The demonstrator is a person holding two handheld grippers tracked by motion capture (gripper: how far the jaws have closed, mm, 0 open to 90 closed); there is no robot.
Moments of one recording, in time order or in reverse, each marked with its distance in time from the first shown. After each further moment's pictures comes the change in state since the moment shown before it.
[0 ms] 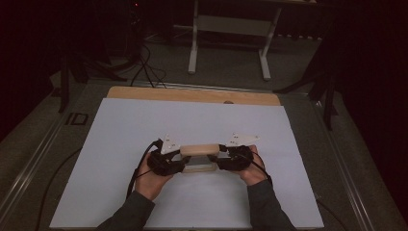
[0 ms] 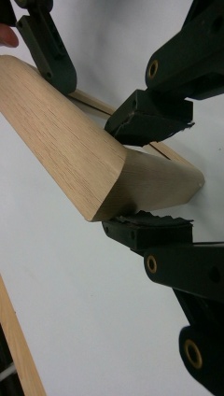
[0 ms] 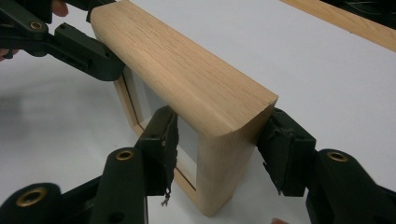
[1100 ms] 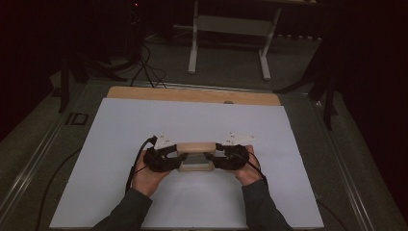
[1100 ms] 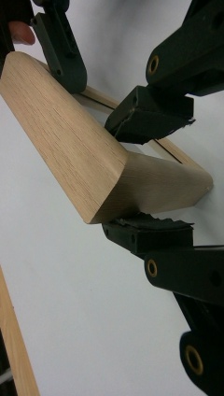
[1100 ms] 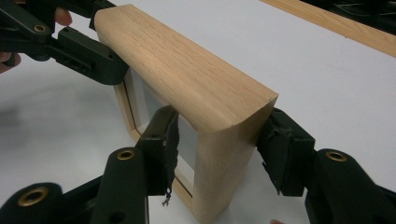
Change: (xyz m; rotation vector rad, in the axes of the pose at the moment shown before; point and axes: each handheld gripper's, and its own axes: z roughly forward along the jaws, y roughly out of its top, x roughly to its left) left arm 0.018 -0.002 0.000 -0.021 -0.037 -0.040; right arm 0.007 0.005 0.009 -0.018 -0.033 0.029
